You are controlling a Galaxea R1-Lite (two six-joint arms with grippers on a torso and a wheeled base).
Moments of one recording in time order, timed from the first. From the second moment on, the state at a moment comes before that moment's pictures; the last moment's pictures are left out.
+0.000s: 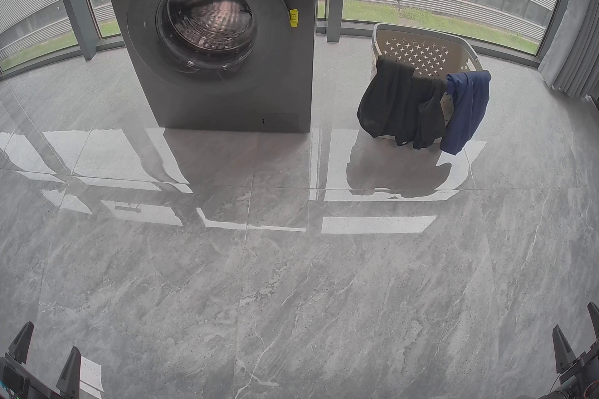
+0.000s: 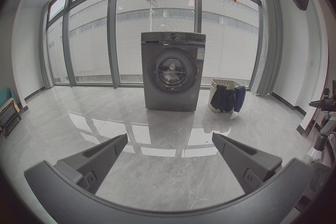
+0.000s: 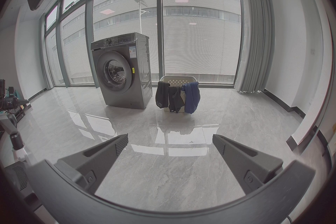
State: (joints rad) left arm -0.01 0.02 -0.02 0.00 -0.02 -0.02; right arm 0.01 0.02 -0.02 0.00 0.00 0.00
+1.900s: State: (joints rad) left arm 0.00 0.02 -0.02 0.00 -0.02 -0.01; right arm 0.01 0.02 -0.02 0.00 0.01 0.00
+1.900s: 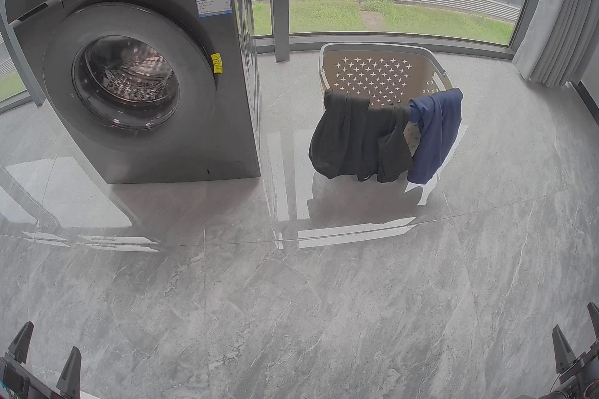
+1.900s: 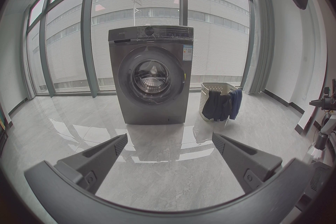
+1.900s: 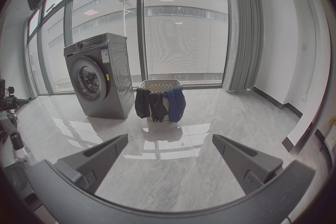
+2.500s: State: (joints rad) left arm 0.00 0.02 -0.02 0.00 -0.02 -0.01; right arm 0.01 0.02 -0.02 0.00 0.01 0.00
